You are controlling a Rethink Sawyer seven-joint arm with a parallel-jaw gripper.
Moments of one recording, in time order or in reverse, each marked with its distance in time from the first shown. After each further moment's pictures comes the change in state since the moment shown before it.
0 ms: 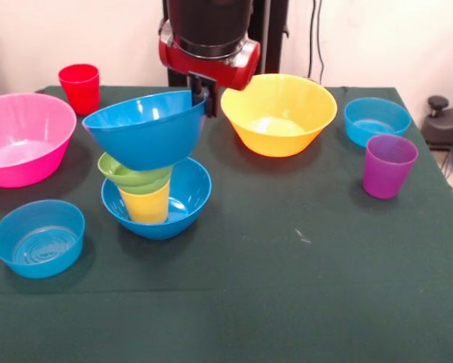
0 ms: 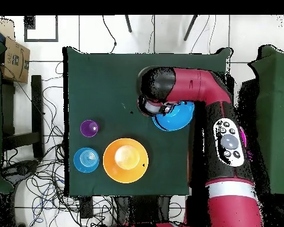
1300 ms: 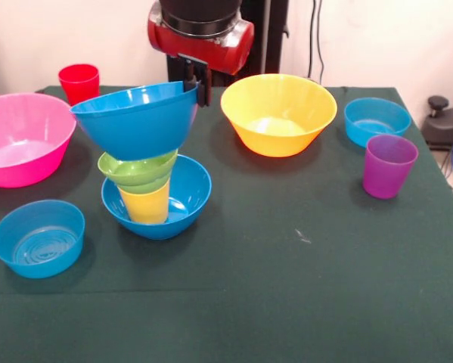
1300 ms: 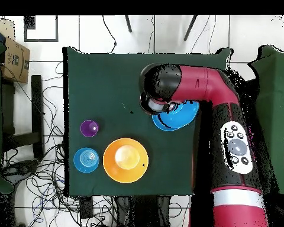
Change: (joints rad) arm -0.019 -0.036 0.000 0.000 0.014 0.000 0.000
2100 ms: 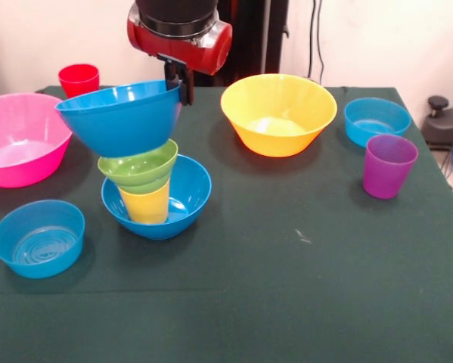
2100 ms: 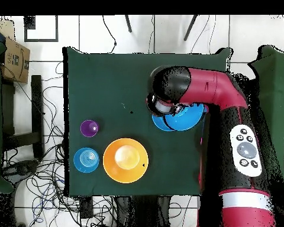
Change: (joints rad) arm -0.030 0.002 0.000 0.012 -0.001 0.000 0.000
